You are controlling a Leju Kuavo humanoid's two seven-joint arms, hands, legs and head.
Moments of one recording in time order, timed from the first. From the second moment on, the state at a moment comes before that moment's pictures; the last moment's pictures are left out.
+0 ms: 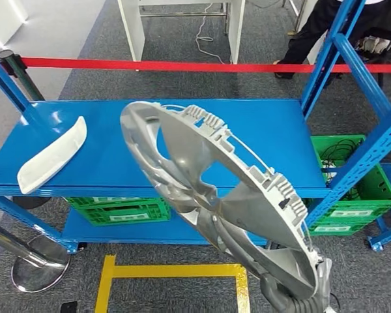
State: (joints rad) left arm -0.06 -0.13 1.10 -0.23 -0.92 -0.04 -0.44; right arm 0.38 0.03 0.29 -2.03 -0.01 0.08 -0.67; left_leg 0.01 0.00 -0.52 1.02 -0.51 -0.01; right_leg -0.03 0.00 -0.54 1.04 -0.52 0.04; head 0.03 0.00
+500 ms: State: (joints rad) left arm -0.07 -0.13 1.09 -0.23 -0.97 -0.02 -0.43; right arm 0.43 0.04 0.26 -2.06 0.02 0.06 -0.67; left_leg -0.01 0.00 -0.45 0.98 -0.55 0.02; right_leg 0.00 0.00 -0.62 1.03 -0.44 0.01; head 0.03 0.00
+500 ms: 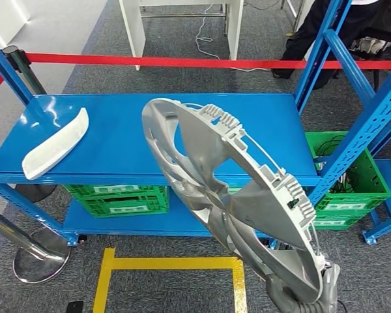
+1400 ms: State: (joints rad) left arm -0.06 -0.12 1.07 -0.23 -1.01 -0.05 -0.40; right arm 0.41 0.04 0.31 -2.05 0.08 -0.04 -0.66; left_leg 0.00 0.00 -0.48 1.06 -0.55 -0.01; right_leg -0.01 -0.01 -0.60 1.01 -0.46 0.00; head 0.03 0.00
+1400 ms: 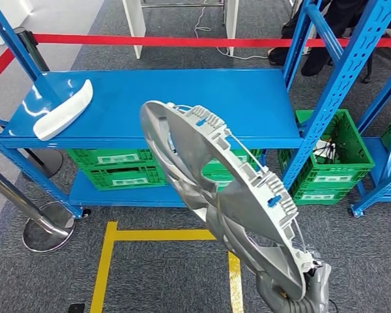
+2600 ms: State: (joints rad) left arm -0.06 -0.16 1.02 -0.23 -1.08 0.00 -0.41; right arm 0.49 0.03 0.19 -2.12 0.04 0.02 -0.65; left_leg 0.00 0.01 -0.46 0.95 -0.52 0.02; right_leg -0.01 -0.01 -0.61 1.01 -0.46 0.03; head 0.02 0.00
